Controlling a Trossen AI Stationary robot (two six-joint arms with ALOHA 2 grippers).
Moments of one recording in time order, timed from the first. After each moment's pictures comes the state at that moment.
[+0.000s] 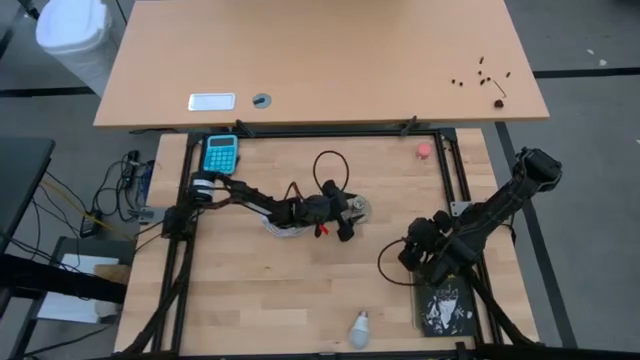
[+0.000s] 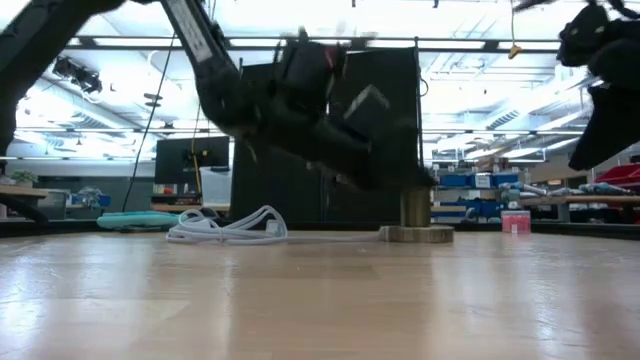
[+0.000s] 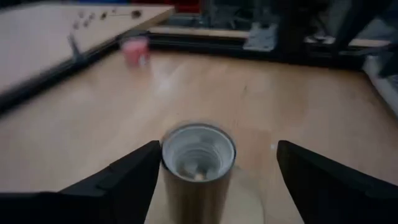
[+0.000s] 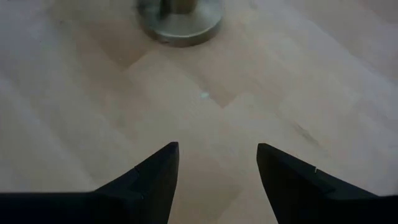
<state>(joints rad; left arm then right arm) 0.02 2.14 1.12 0.76 -0.30 -0.09 0.73 1.33 0.75 -1.06 0.65 1.55</state>
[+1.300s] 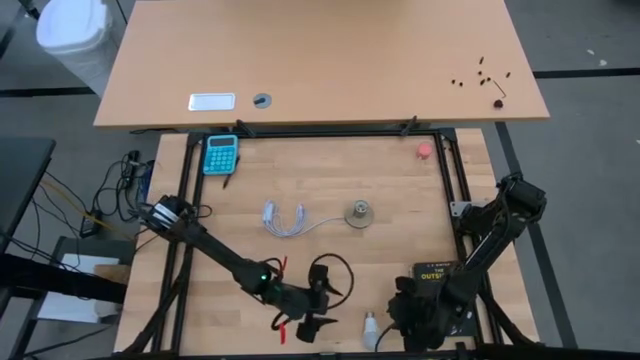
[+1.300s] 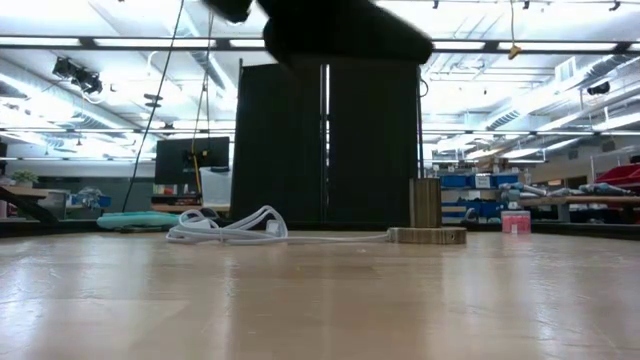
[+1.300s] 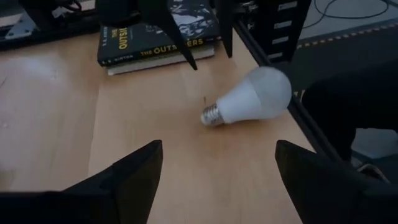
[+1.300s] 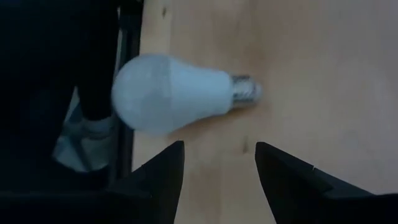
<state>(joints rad) -0.56 1.93 1.22 0.21 -0.34 -0.11 0.93 1.69 0.98 -0.34 0.34 0.92</state>
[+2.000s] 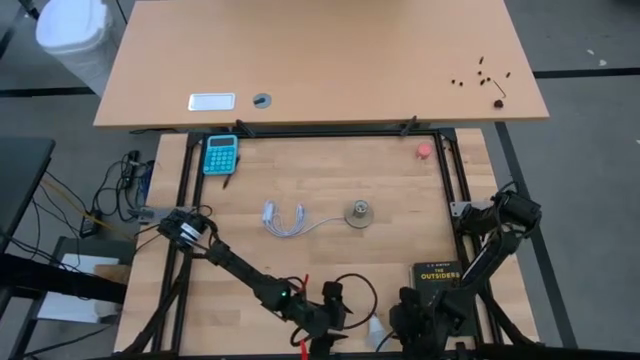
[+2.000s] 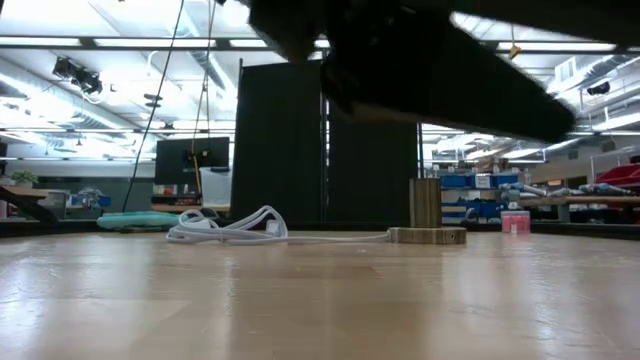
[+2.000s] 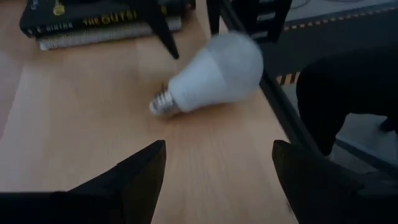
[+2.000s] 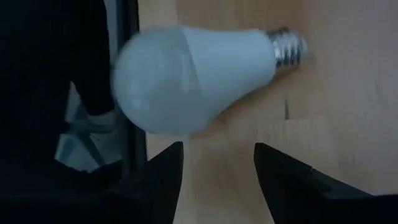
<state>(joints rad) -0.57 2.17 1.48 0.10 -0.28 -0.19 0.97 1.81 1.02 -0.30 0.30 1.10</state>
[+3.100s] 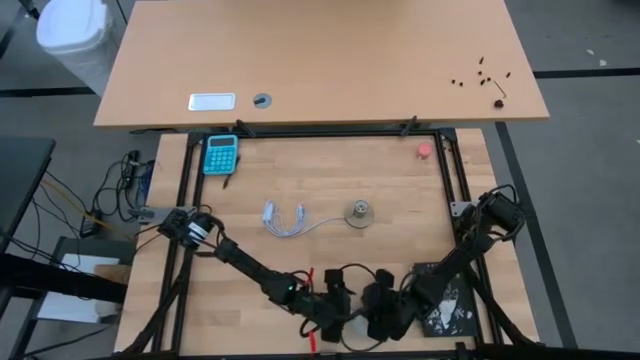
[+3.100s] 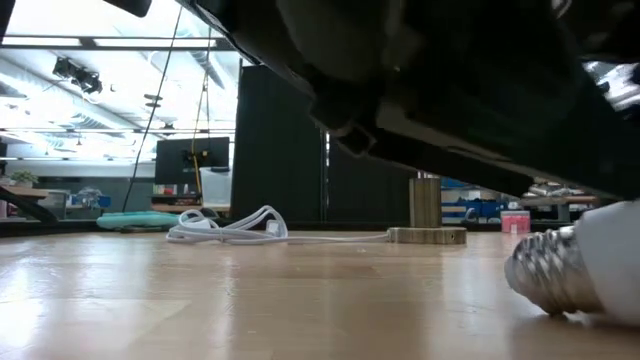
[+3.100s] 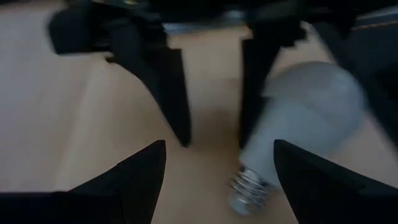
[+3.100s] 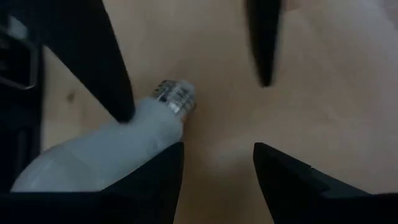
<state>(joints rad) -0.52 2.22 1.48 0.12 -0.42 -0.20 0.77 1.90 1.01 -0.15 0.45 0.98</state>
